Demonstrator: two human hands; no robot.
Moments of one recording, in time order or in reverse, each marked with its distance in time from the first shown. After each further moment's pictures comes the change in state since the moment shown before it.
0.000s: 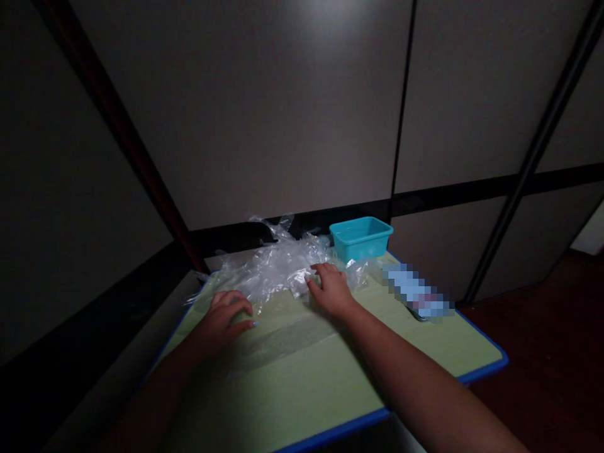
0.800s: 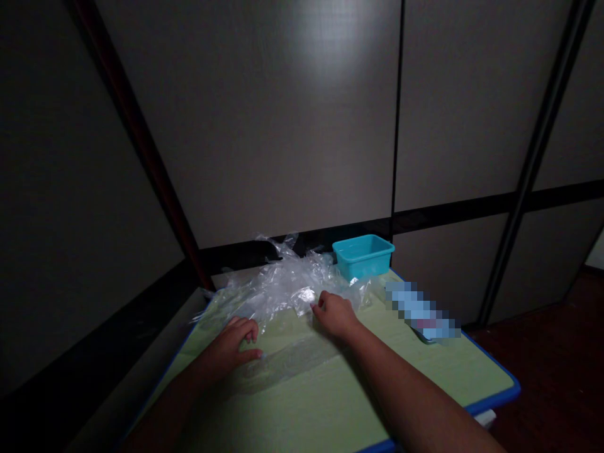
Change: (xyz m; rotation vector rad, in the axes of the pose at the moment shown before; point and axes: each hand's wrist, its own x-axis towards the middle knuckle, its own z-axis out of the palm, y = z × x) left_hand -0.001 0.009 0.004 -0.100 -0.135 -0.044; right_hand 0.000 0.001 0.005 -0.164 -0.230 0.186
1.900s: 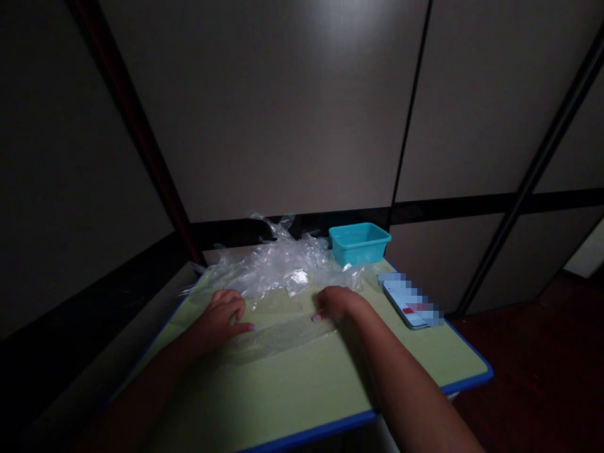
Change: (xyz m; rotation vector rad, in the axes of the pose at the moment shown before) left_hand 0.000 -0.002 0.006 0.068 0.134 0.020; right_hand -0.005 0.012 -0.040 -0.264 -0.544 -0.156
